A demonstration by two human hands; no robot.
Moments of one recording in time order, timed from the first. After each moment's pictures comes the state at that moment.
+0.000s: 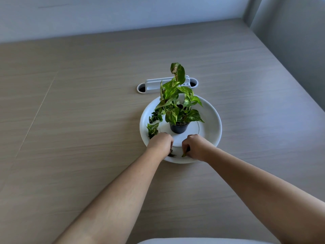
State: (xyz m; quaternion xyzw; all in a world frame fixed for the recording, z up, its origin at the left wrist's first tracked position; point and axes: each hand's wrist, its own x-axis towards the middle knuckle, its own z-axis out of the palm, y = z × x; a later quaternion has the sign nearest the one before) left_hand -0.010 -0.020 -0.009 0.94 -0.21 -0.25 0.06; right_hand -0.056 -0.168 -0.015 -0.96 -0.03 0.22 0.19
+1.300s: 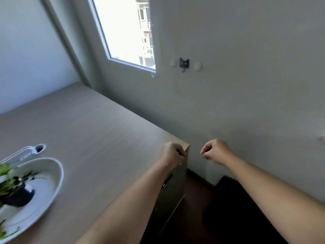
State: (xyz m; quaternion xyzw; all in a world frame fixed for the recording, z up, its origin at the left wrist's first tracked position) left_hand -0.361 -0.415 0.065 0.78 -0.48 -0.28 0.29; right_hand -0.516 -0.513 0.069 -0.75 0.52 -0.07 0.39
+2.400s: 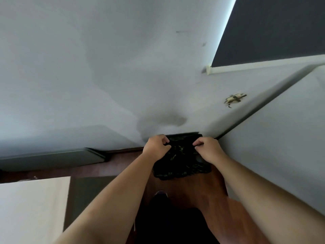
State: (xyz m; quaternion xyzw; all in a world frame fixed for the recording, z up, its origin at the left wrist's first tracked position) left_hand -0.583 -0.639 -0.132 0.62 -0.66 -0.43 -0.03; right_hand -0.773 -0.576 -0.124 -0.45 0.79 -0.10 0.41
